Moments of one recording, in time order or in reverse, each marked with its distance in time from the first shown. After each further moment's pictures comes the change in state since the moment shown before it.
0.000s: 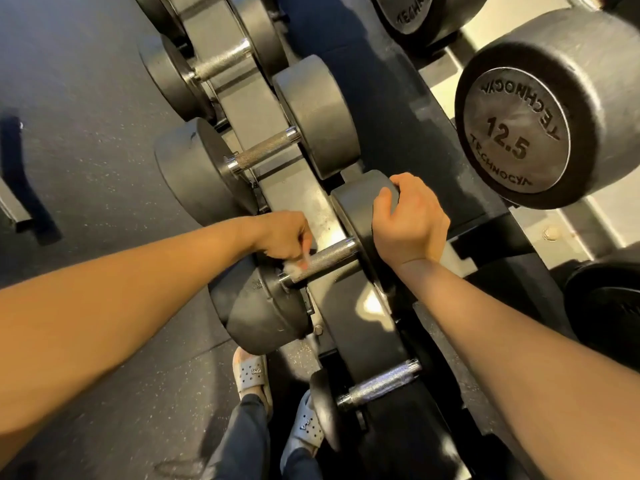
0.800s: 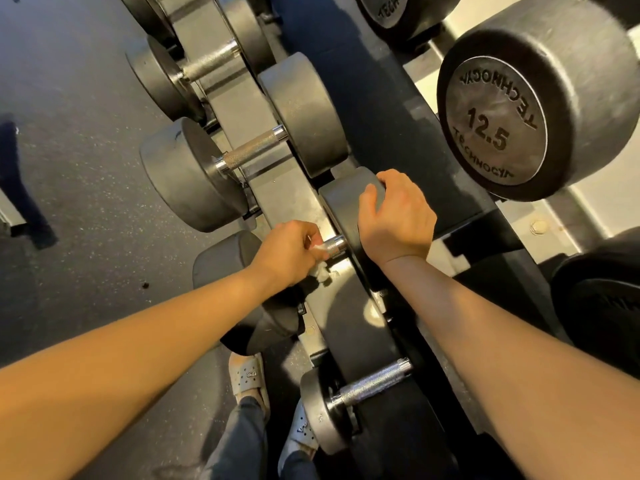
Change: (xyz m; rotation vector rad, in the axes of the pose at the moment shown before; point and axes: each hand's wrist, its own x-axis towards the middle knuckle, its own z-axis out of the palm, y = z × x) left_hand -0.002 0.033 0.061 -0.279 0.547 -0.044; right_hand 0.001 0.001 -0.002 -0.046 -0.023 -0.017
